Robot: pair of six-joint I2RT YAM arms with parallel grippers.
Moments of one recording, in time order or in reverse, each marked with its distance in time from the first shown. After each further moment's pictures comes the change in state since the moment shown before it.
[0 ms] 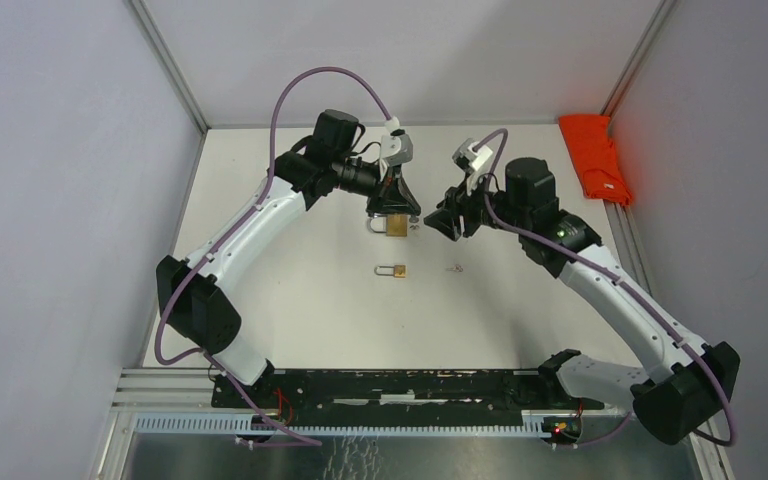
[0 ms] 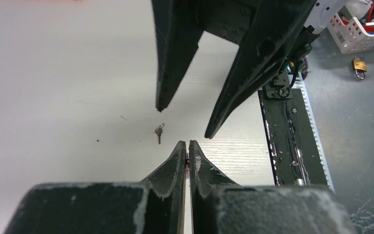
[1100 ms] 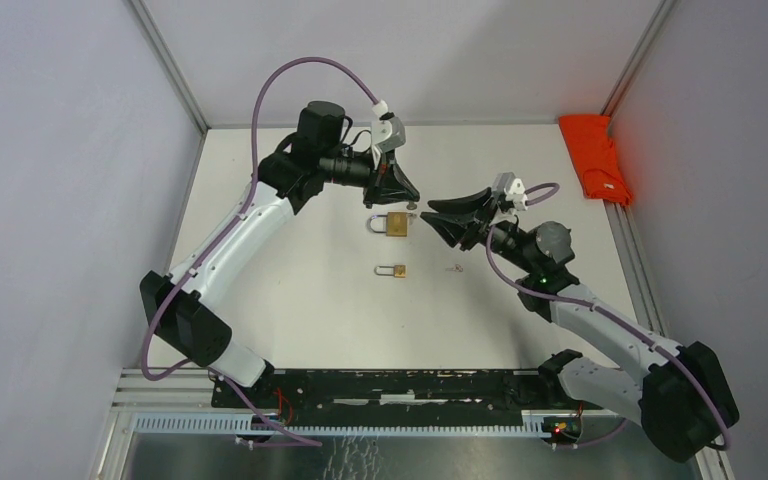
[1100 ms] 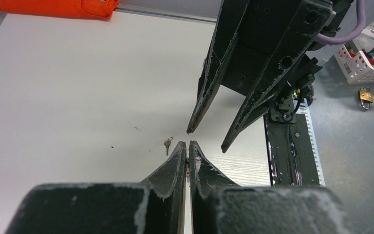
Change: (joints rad) left arm 0.000 -0.076 0.009 0.095 -0.082 -0.166; right arm 0.000 -0.113 -0.577 1.175 -0.067 0.236
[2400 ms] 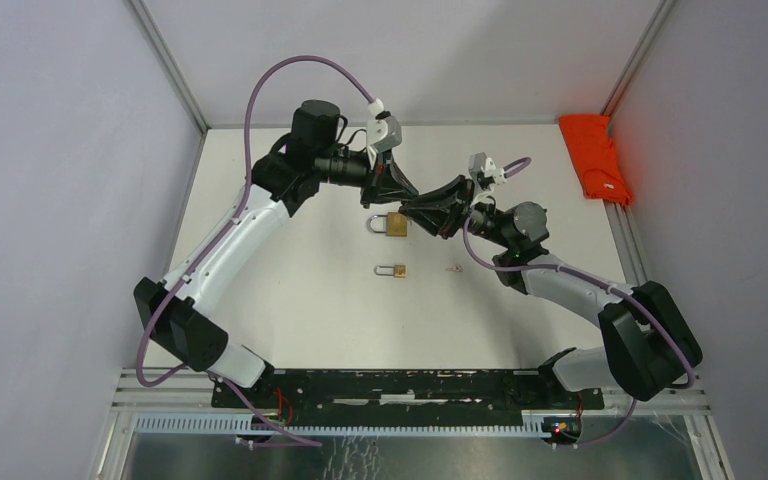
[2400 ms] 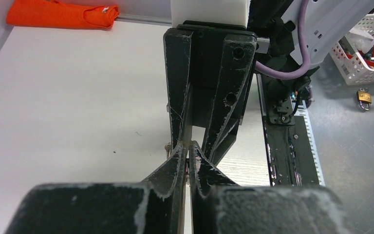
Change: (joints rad) left arm 0.000 -0.029 0.000 0.007 0.013 -0.001; right arm 0.000 0.320 0.124 0.301 -0.193 0.225
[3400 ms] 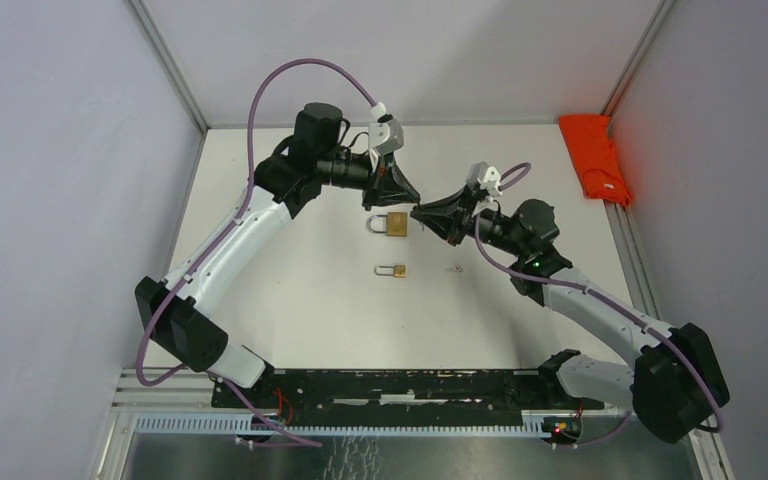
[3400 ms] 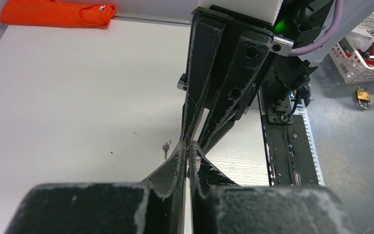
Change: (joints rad) left arm -0.005 -0.002 -0.020 0.014 -0.001 0.000; right arm 0.006 -0.206 -0.002 -0.438 0.092 -0.304
